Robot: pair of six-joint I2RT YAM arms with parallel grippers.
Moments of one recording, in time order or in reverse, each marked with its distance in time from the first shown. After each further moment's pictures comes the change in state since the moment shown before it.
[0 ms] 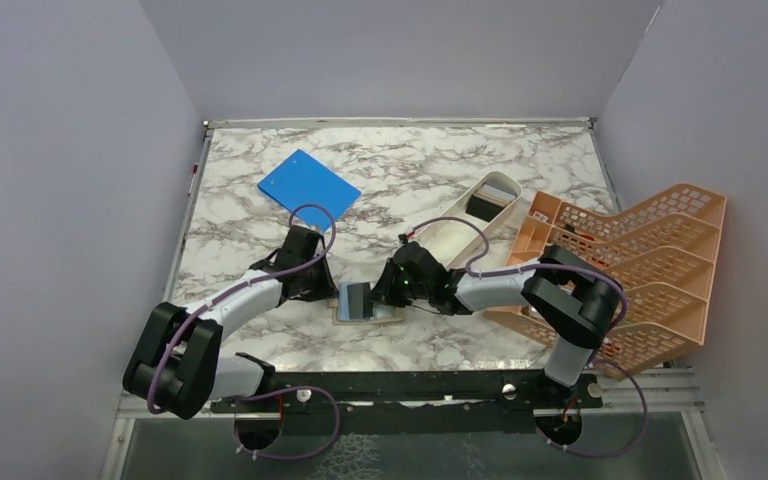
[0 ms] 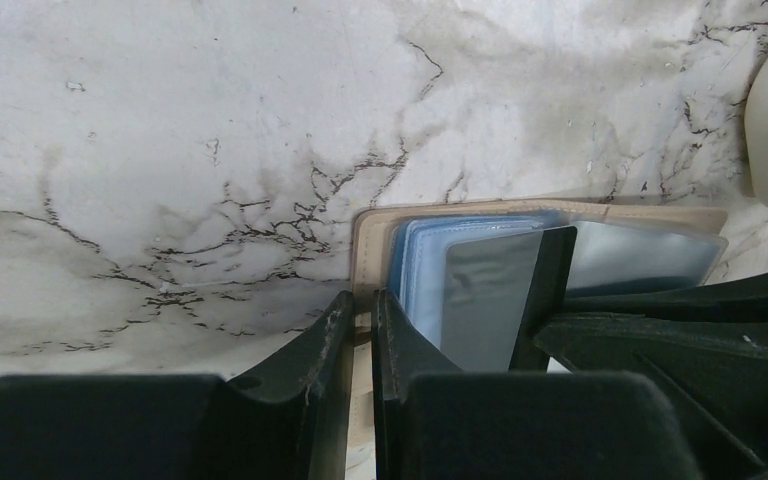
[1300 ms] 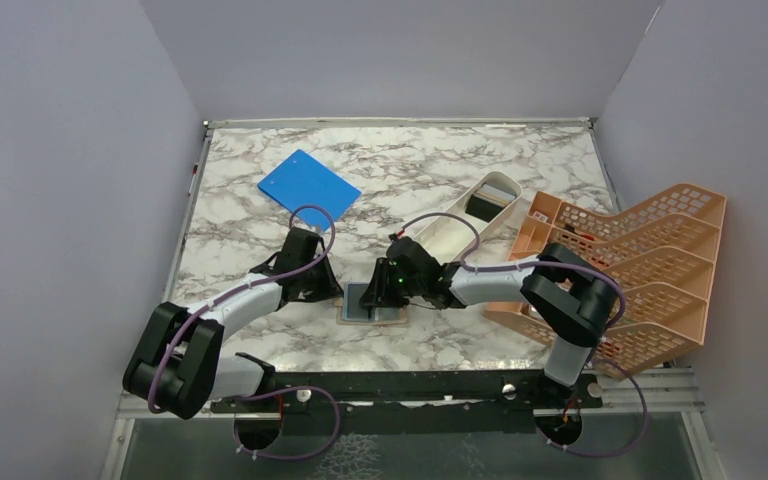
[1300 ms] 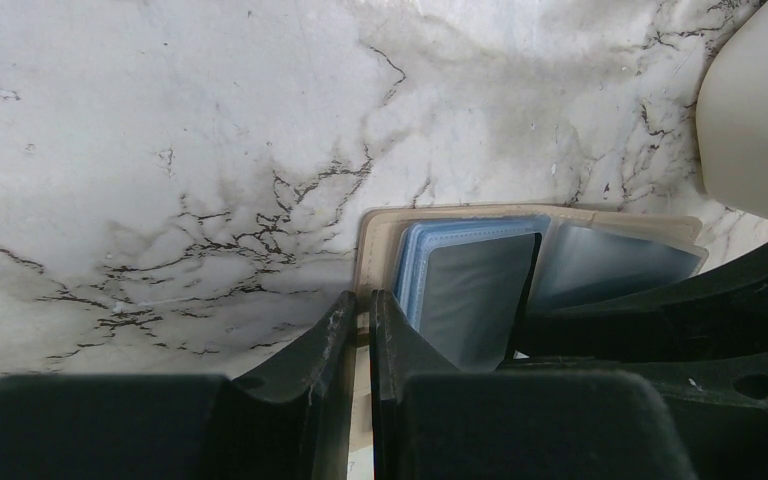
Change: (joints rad) left arm 0.000 0.000 -0.039 0.093 0.047 -0.029; right arm 0.001 0.018 0.084 -0.130 -0.073 -0.061
